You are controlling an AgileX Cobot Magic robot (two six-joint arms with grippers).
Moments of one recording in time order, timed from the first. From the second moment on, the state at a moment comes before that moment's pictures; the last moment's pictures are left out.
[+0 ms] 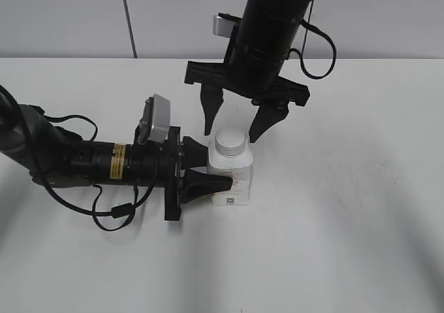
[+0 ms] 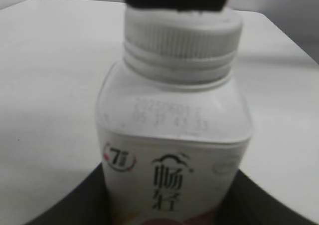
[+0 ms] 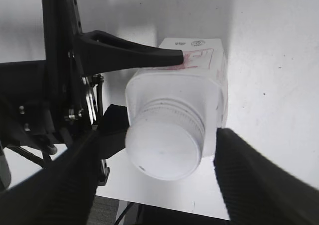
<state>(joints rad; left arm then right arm) -0.29 2.34 -1.05 1.37 -1.23 -0.41 0.59 2.09 -1.76 0.30 1.22 0.43</state>
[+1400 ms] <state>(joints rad) -0.29 2.34 -1.05 1.36 -1.23 -0.42 0.59 2.13 -1.76 0.30 1.23 0.35</state>
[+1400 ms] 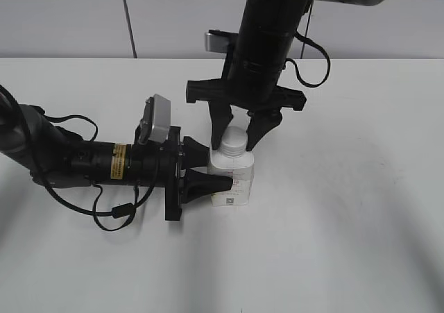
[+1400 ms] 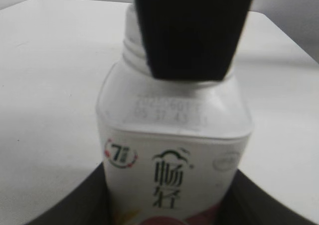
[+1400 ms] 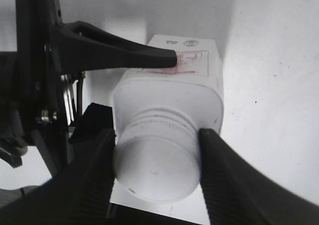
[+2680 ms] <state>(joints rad) -0.29 2.34 -1.05 1.36 -1.23 -0.42 0.60 2.13 -1.77 0.21 1.24 -0.94</state>
